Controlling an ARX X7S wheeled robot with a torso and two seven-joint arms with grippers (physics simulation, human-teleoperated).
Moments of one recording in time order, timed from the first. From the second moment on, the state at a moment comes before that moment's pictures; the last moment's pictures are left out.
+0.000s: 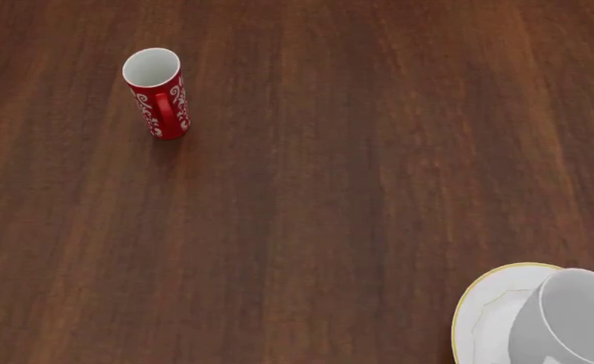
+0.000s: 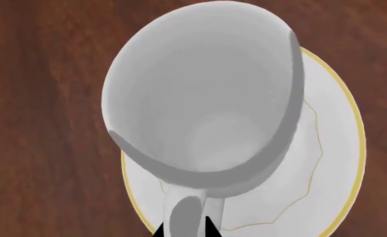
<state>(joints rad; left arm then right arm) 0.17 -0.39 -0.25 0.70 -0.32 -0.46 -0.67 0.10 0.73 -0.05 -0.30 1.55 0.45 0.83</state>
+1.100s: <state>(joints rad) 0.09 -0.42 -0.21 0.73 -0.33 -0.49 -0.68 0.11 0.83 -0.02 -0.55 1.61 0.51 1.01</state>
